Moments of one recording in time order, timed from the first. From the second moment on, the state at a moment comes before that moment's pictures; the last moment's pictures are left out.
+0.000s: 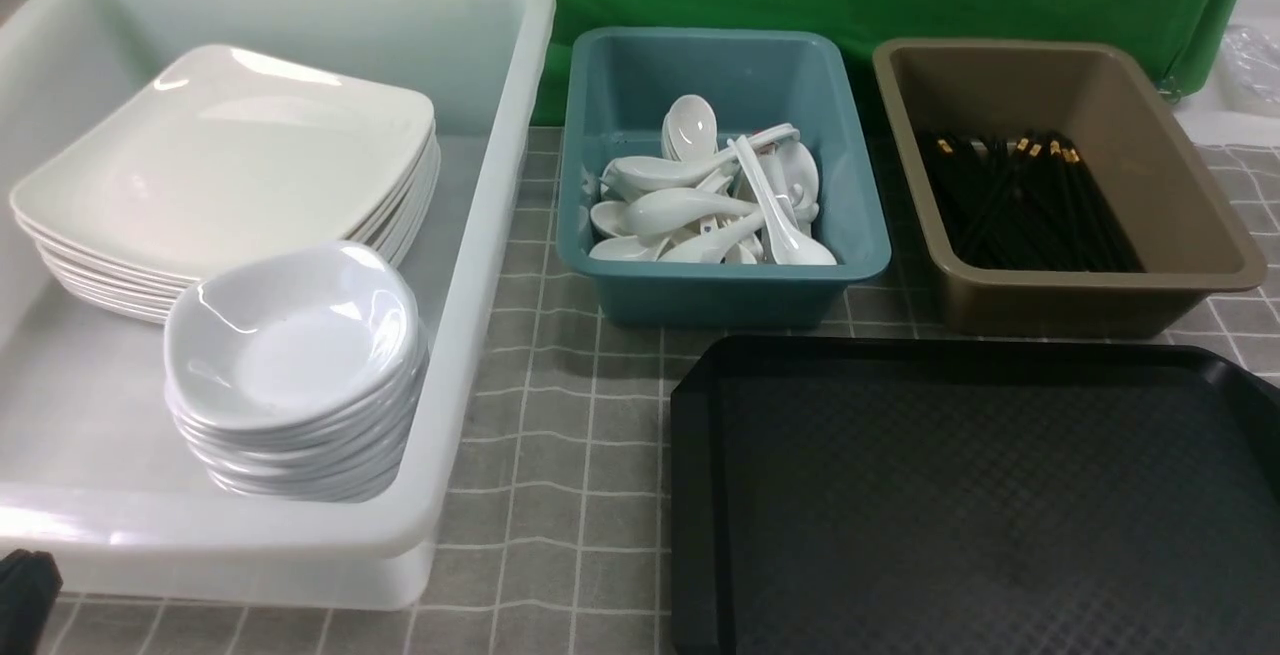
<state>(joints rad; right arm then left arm) 0.63 0.03 -0.38 -0.67 0.10 0.69 -0.03 0.00 0.01 -0.17 0.22 0.19</state>
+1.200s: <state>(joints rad) 0.63 0.03 -0.38 -0.30 0.09 0.37 -0.03 0.00 0.01 -0.17 0.22 0.19</state>
